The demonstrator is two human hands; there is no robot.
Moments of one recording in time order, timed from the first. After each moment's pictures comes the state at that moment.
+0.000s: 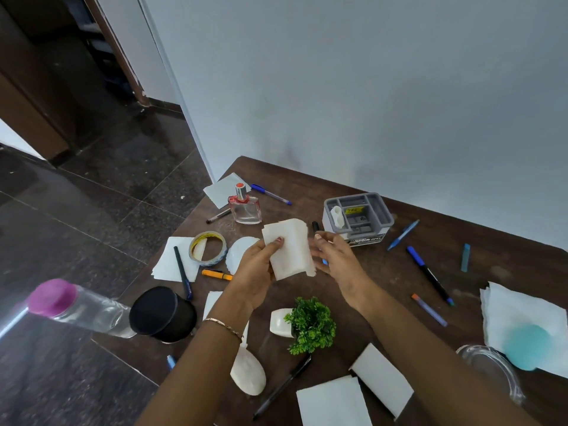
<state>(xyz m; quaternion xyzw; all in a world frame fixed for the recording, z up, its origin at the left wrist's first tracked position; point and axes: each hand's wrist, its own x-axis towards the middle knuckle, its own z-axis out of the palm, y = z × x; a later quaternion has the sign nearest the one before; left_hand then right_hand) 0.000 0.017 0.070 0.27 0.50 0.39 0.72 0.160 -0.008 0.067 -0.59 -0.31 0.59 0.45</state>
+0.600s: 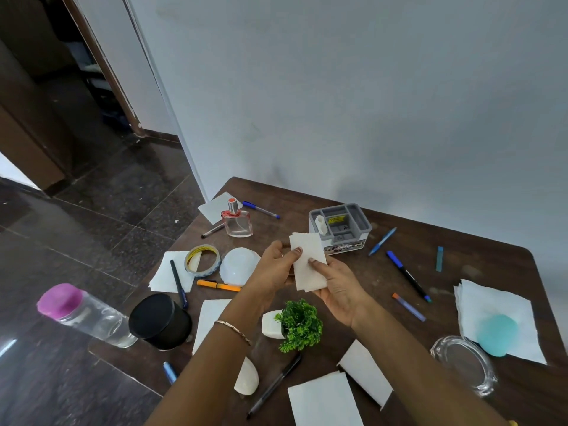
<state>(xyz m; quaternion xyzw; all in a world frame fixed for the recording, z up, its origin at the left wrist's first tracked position) 0.035 -0.017 0.111 0.45 0.50 0.32 0.67 0.161 -0.061 0.094 -0.47 -0.18 0.68 0.54</state>
